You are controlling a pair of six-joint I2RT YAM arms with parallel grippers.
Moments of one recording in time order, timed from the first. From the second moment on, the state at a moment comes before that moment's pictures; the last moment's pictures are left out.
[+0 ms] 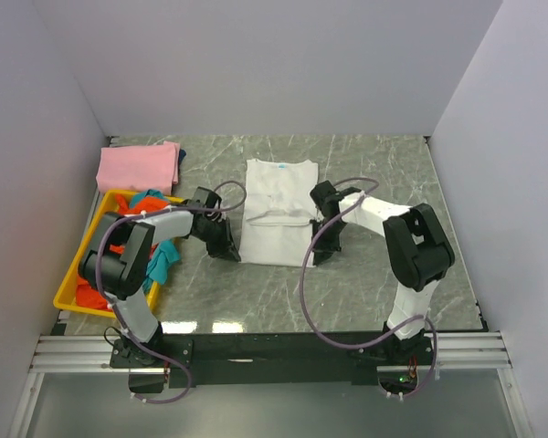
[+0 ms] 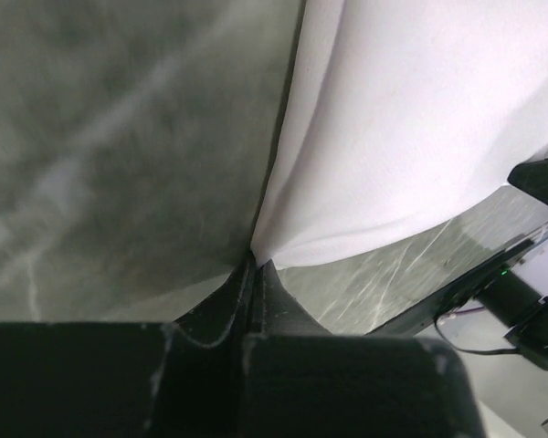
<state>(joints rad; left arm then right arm) -0.35 1.77 0.96 -0.41 0.47 -0.59 0.44 1.85 1.17 -0.79 -0.20 0.52</state>
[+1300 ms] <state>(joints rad) -0.54 1.50 0.69 -0.46 0.43 -0.65 0.68 1.82 1.29 -0.84 -0.21 0.63</state>
